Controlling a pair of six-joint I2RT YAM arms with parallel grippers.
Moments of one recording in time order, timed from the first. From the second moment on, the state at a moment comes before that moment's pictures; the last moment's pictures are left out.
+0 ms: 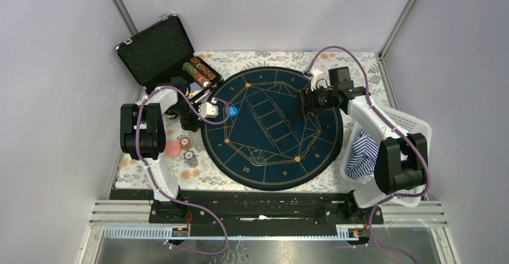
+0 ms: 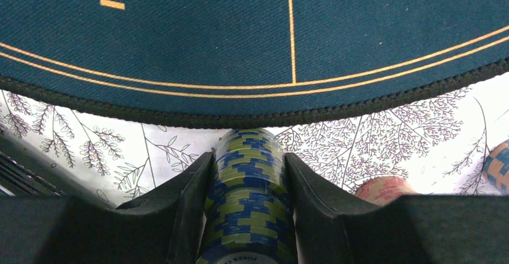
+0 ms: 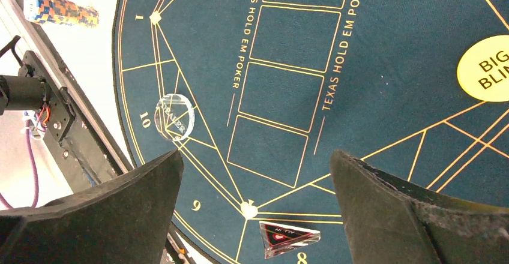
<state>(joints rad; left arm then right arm) 0.02 1.90 1.27 -0.89 0.42 1.51 0.21 1.54 1.15 -0.51 -0.70 -0.11</state>
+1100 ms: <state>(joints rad) -0.47 2.17 1.94 -1.15 0.32 1.04 0.09 1.52 1.15 -0.51 -0.74 -0.05</state>
